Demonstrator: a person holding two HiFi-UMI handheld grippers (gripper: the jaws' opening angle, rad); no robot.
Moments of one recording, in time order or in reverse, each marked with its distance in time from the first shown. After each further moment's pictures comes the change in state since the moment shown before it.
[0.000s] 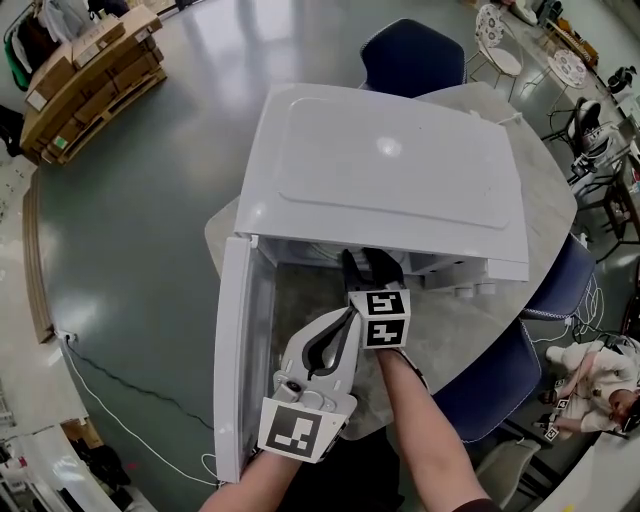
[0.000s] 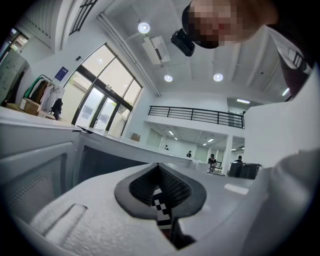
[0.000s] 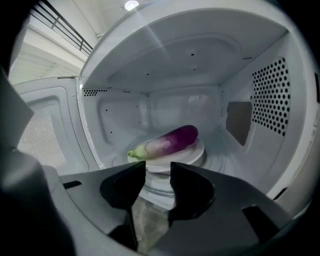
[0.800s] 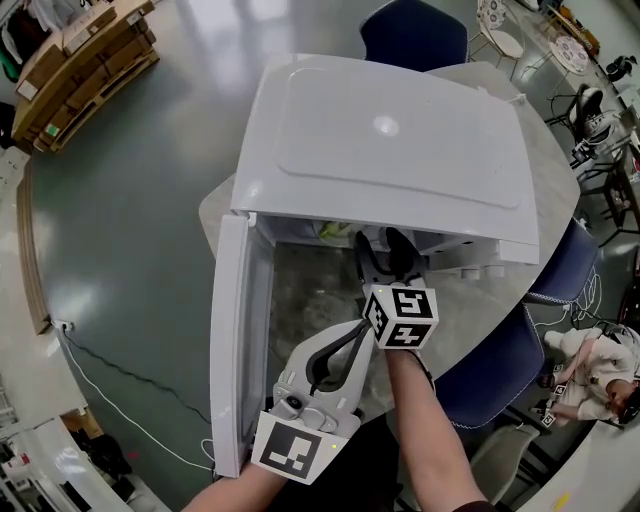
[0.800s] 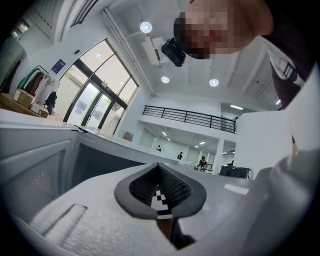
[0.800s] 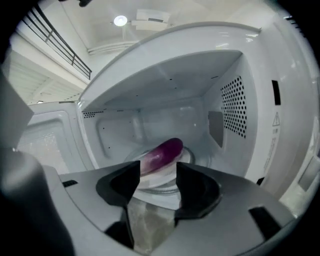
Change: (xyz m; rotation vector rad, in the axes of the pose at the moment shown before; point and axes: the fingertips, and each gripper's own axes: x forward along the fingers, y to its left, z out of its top) left arm -0.026 -0.026 0.000 -0.015 0.013 -0.106; right arm -0.031 -0.015 0.015 0.117 -0.126 -0.044
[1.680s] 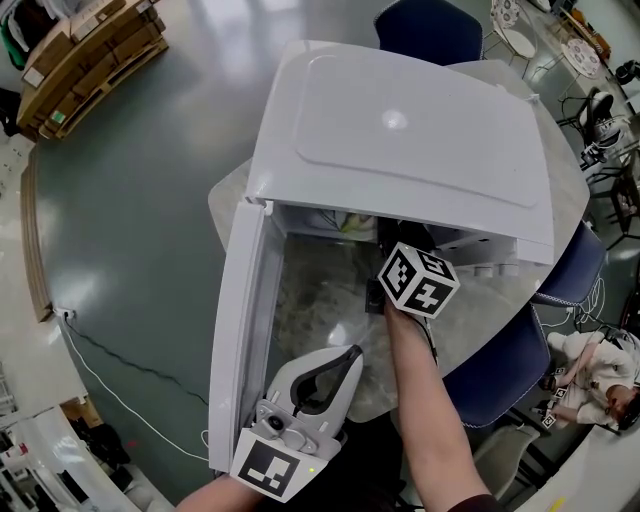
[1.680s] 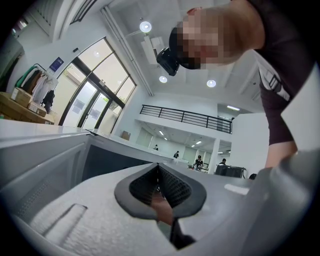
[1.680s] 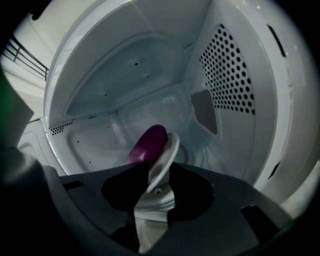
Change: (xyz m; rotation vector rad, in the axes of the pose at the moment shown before) left arm -0.045 0.003 -0.001 0.010 0.007 -0.046; right arm 0.035 -0.030 -0.005 0.261 0.036 -0.093
